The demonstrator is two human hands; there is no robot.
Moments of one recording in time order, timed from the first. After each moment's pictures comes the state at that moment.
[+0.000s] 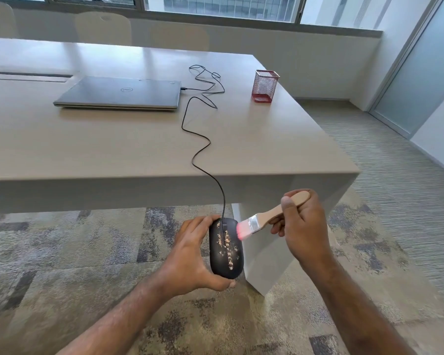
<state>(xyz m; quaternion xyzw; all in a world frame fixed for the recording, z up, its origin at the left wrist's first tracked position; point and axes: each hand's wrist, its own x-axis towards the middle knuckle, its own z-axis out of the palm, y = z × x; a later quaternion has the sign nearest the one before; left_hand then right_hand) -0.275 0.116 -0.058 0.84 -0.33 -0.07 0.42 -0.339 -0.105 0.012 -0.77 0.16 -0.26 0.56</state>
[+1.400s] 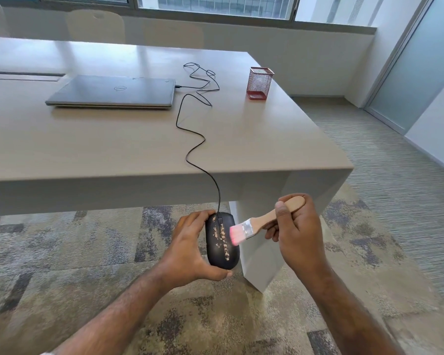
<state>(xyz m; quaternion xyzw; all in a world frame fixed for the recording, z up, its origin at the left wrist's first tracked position) -0.270 0.109 -0.060 0.85 -0.28 -0.10 0.43 -0.358 -0.093 0.011 -0.77 0.14 -0.27 0.57</state>
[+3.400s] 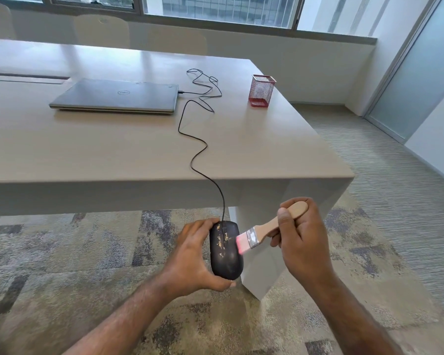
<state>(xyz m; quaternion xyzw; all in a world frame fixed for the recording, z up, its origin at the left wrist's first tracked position) -0.272 0.103 -0.062 0.85 -0.31 -0.08 0.41 -0.361 -0.096 0.021 -0.80 0.10 -0.30 0.52</state>
